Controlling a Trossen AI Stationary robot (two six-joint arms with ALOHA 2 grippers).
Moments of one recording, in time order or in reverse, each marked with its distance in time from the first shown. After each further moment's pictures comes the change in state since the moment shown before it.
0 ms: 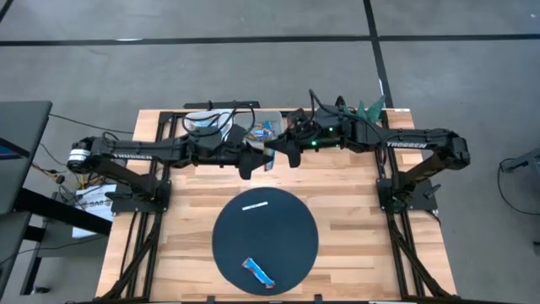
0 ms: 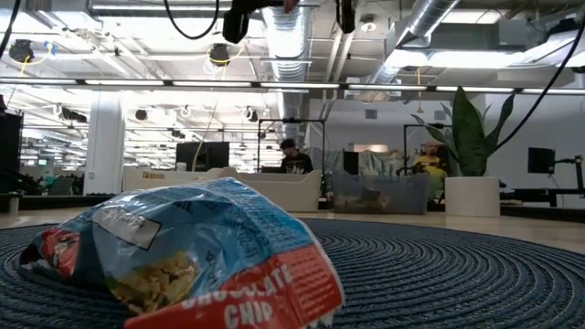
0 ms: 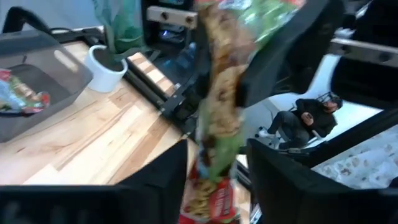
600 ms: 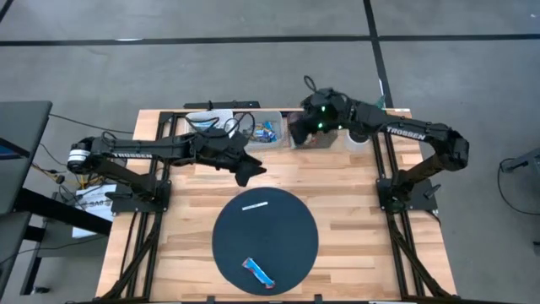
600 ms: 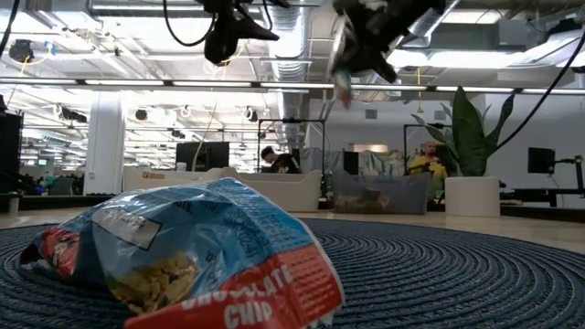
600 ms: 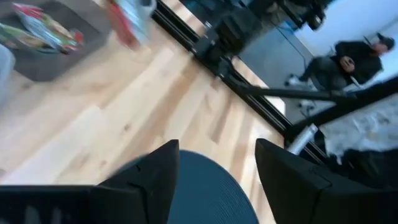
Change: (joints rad) left arm 0.031 -0.003 0.000 -0.263 0.107 0.065; right arm -0.239 0.000 0.000 -0.434 0.102 -0.088
